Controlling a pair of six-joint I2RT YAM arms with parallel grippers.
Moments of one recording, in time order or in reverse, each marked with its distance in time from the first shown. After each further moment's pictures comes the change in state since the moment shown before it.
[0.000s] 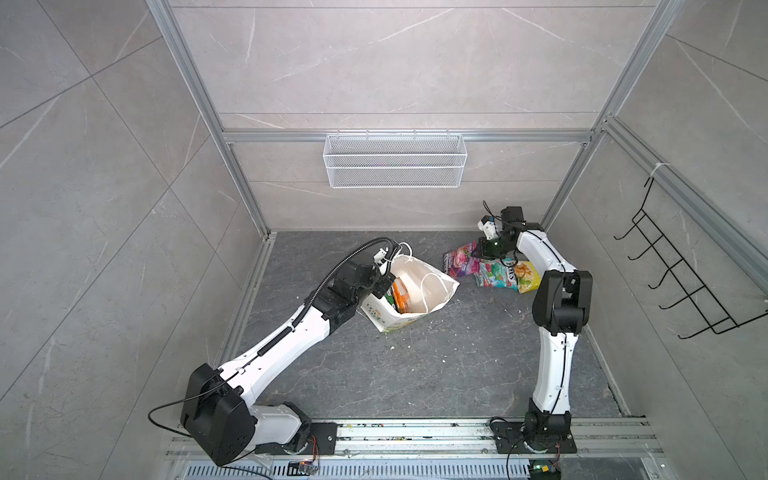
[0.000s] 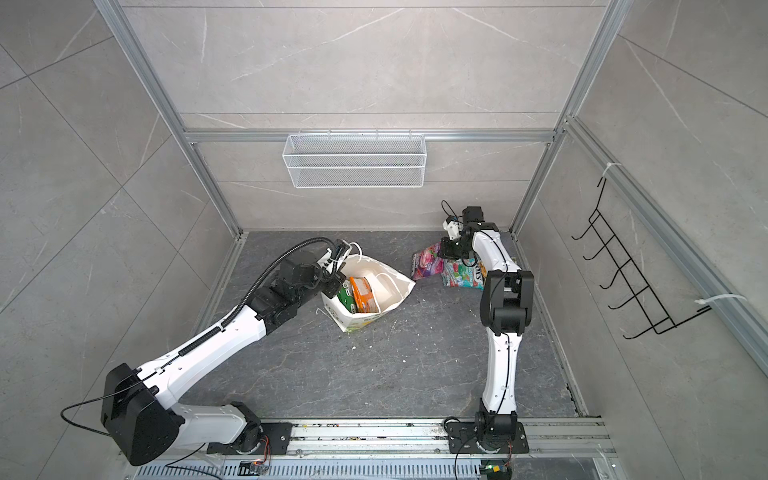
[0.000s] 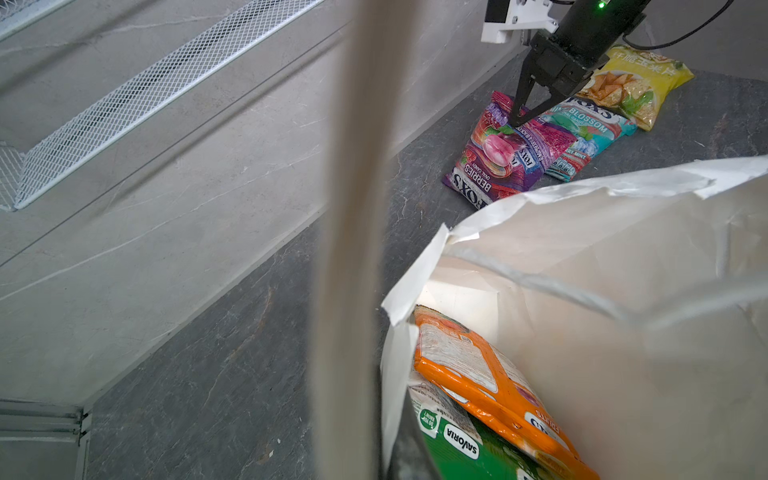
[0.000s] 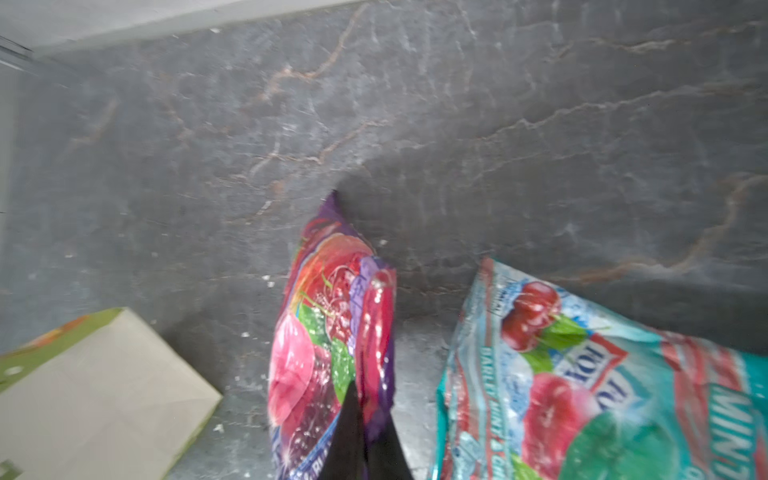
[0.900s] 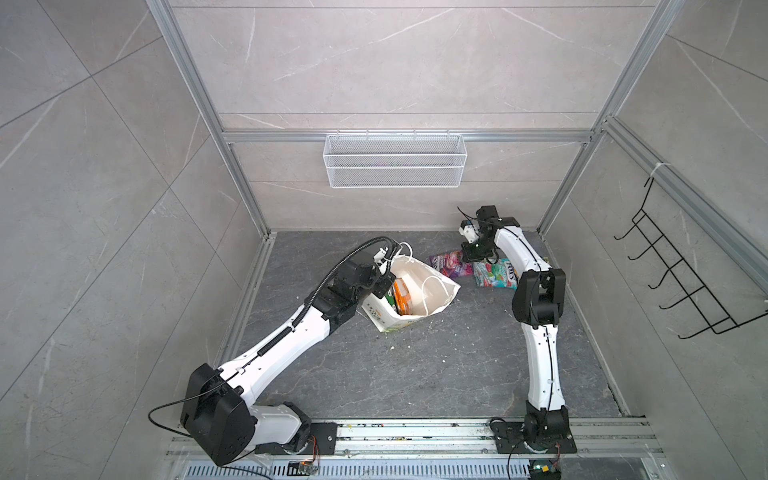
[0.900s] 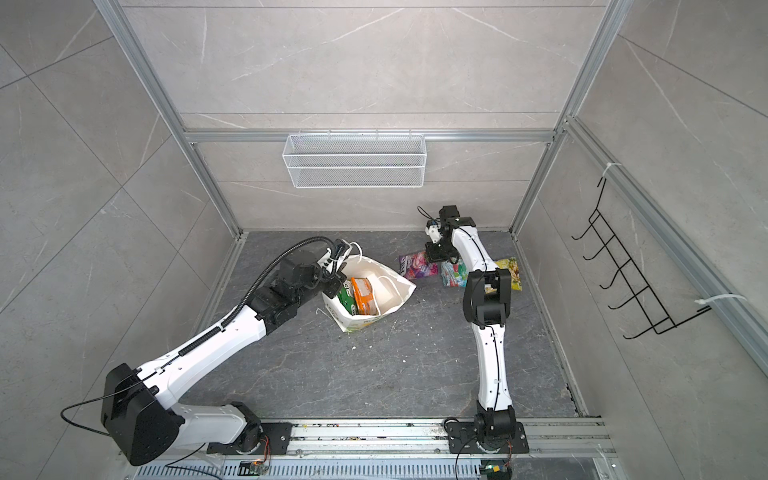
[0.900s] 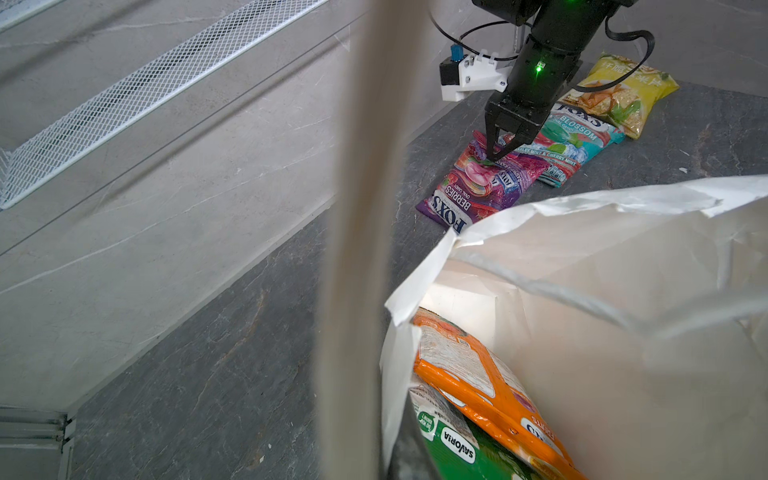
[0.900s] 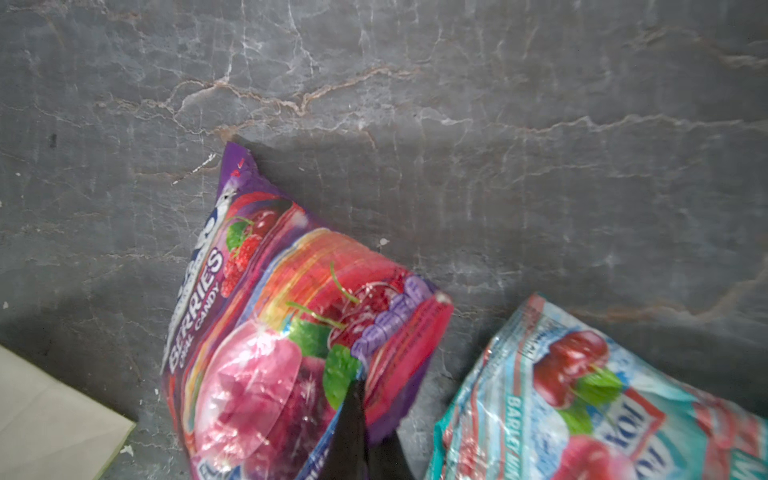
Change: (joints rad) left arm 0.000 0.000 0.000 0.006 0.016 -0.016; right arm 0.111 0.169 0.293 -0.212 0.215 -0.130
